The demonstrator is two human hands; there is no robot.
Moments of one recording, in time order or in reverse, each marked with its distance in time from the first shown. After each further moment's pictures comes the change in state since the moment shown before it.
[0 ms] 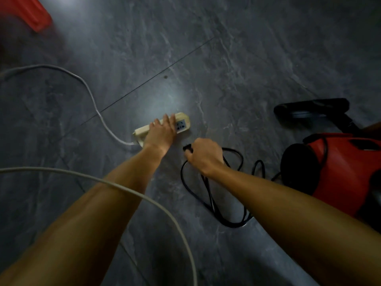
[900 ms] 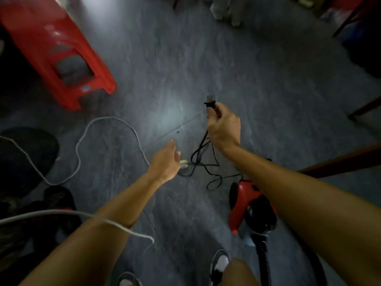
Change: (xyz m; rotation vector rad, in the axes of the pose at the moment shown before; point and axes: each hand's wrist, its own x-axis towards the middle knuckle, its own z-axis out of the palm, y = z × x) left_hand -0.235 -0.061 -0.433 -0.841 0.021 -0.241; right_hand -0.164 -0.123 -0.489 0.632 0.460 -0.131
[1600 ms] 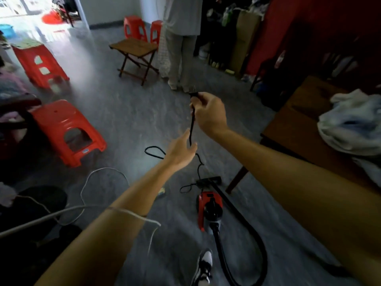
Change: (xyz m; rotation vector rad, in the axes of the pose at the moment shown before) left_hand -0.293 0.319 -0.268 -0.302 0.014 0.359; right_hand -0.127 -0.350 -0.388 0.122 0.092 -0.077
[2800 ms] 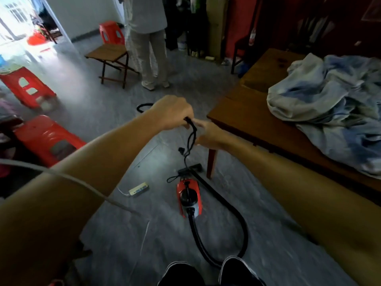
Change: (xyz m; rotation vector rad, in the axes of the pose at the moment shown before) left_hand 0.023 0.278 0.147 1.206 -0.272 0.617; right_hand -0.063 0.192 -0.286 -0.127 -0.533 0.244
